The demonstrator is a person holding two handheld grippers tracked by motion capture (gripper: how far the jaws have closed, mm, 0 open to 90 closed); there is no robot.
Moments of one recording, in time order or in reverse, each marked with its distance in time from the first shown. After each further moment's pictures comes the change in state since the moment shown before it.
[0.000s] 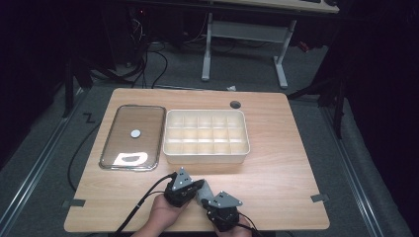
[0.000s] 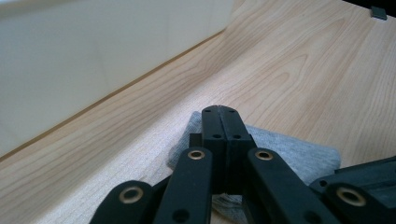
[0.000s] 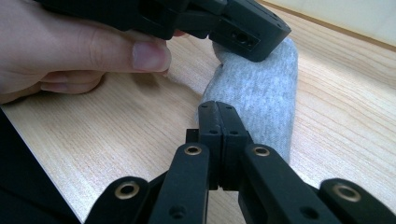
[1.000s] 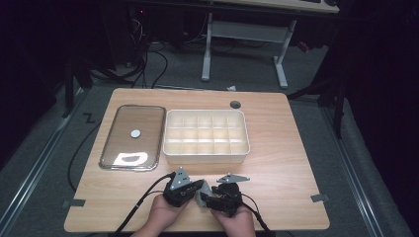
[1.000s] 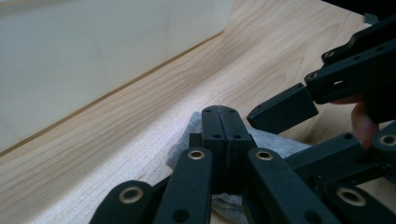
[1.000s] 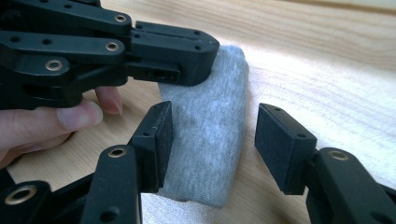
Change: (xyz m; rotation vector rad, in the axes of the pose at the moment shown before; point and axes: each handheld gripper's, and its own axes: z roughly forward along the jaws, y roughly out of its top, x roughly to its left) left arm 0.004 -0.001 -0.004 -0.009 -0.025 -0.029; right arm -0.042 0.024 0.014 0.115 0.097 0.284
